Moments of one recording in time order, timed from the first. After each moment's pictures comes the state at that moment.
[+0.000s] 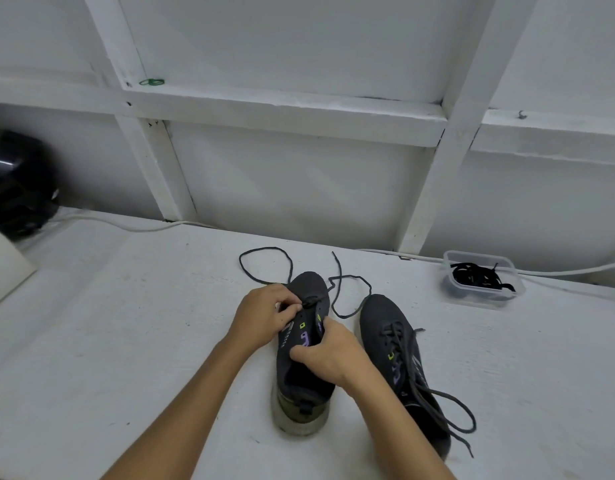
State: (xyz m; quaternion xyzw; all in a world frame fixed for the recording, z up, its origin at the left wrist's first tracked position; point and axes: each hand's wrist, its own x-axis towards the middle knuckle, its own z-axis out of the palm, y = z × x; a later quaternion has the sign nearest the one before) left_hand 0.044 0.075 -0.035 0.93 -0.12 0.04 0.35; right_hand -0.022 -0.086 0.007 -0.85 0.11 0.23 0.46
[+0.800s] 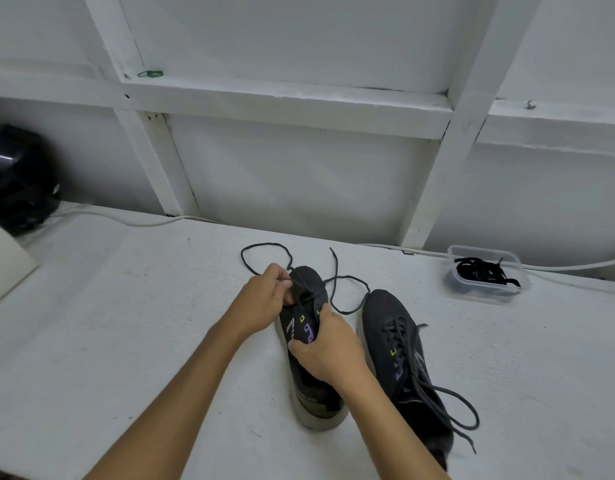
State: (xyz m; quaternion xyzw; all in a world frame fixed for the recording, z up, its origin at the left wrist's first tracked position) left_hand 0.052 0.079 -0.020 0.90 -0.07 -0.04 0.42; right_hand -0.021 -0.076 -0.003 -0.92 0.05 0.15 0.35
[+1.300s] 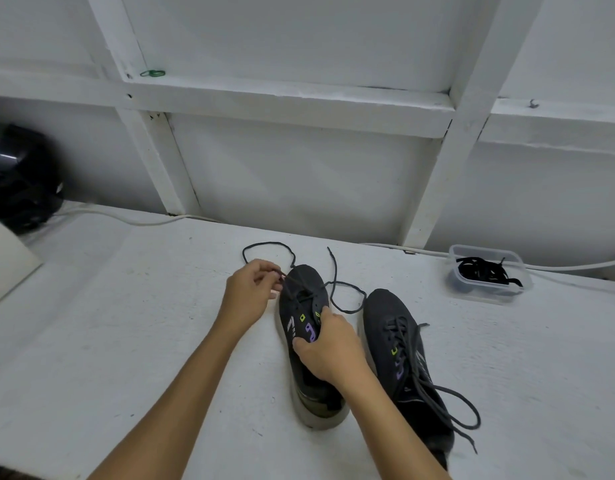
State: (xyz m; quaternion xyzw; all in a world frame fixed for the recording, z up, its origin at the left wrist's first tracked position) left_hand 0.054 0.086 -0.024 0.79 0.07 0.03 0.60; right_hand -0.021 -0.076 -0.002 -0.92 0.07 0.17 0.34
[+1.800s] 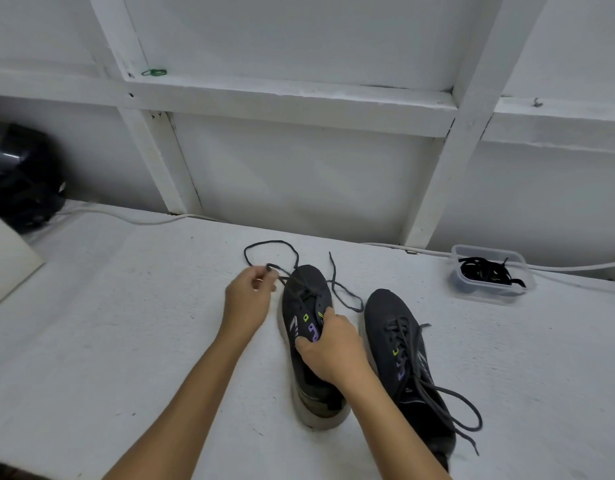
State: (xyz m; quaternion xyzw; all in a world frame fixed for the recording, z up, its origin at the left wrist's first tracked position) left_hand 0.044 0.081 -0.029 0.81 0.12 0.10 0.56; right_hand -0.020 -0.076 -0.002 -0.92 0.07 0.17 0.36
